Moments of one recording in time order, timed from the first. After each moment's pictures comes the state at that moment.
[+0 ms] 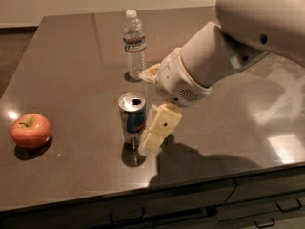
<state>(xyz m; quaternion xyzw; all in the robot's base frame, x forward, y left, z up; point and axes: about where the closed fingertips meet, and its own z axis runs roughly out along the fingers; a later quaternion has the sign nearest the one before) 0.432 0.015 0.914 -0.68 0.65 0.19 0.28</state>
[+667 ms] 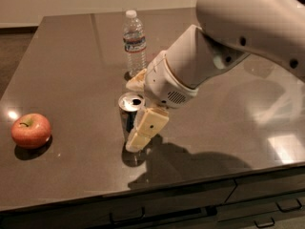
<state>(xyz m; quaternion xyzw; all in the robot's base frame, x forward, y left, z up) 0.428 0.038 0.908 -0.70 0.63 0.20 0.27</state>
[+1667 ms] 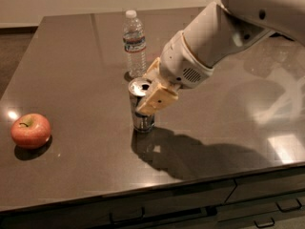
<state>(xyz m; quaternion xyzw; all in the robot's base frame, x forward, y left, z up) 0.455 0.012 0.929 -0.68 0.66 0.20 0.27</state>
